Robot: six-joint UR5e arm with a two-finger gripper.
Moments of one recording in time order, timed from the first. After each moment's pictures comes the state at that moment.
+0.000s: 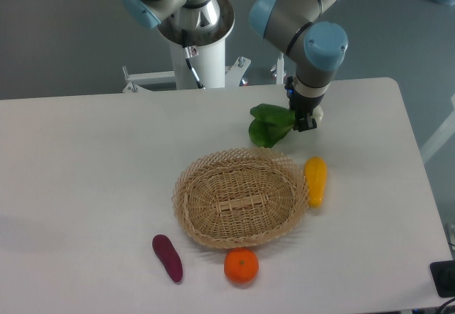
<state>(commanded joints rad) 2.78 -1.77 -2.02 -1.02 1.61 2.15</state>
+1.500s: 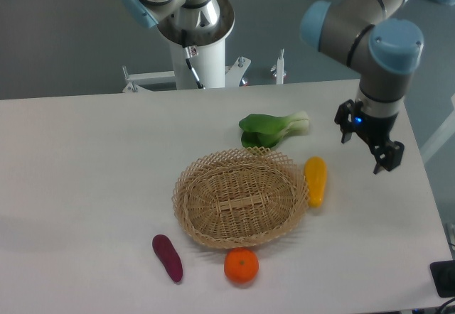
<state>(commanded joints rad) 2.72 -2.02 -1.40 -1.13 1.53 1.61</state>
